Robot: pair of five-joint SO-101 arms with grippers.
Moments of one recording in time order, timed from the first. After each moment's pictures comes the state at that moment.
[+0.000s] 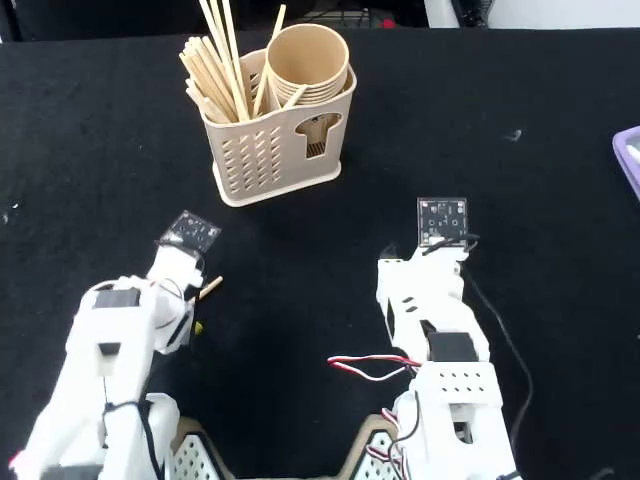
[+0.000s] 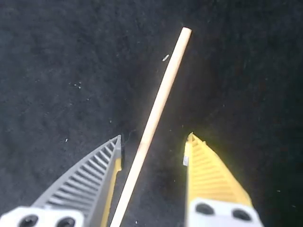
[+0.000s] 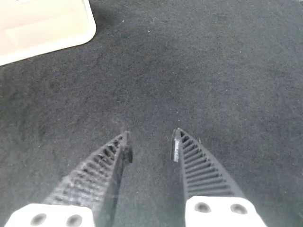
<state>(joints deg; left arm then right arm) -9.0 -36.7 69.9 48.7 -35.1 -0.2 -63.3 88.1 25.1 -1.1</state>
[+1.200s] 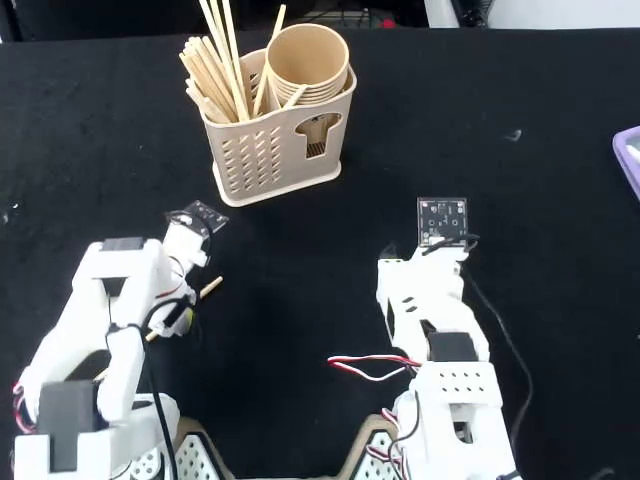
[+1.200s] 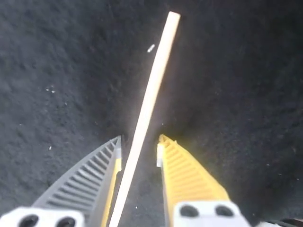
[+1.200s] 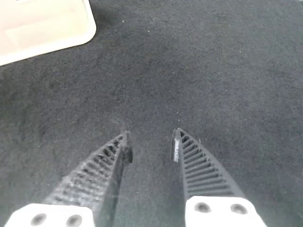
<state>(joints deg) -9.1 -13.3 52.1 58.2 -39.0 -0.2 -63.3 88.1 25.1 -1.1</state>
